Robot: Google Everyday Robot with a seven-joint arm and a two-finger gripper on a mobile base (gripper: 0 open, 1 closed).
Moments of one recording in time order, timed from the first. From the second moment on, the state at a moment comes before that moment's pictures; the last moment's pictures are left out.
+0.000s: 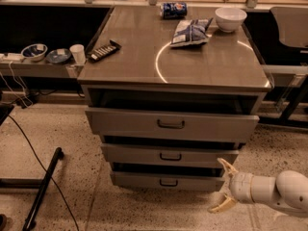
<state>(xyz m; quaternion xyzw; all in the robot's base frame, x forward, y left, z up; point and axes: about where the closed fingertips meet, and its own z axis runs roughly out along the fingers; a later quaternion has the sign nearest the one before) 0.451 -0.224 0.493 -0.52 0.72 0.18 0.41</state>
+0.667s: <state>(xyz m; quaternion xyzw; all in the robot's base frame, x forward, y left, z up) 0.464 -0.228 0.464 -0.53 0.70 0.18 0.43</state>
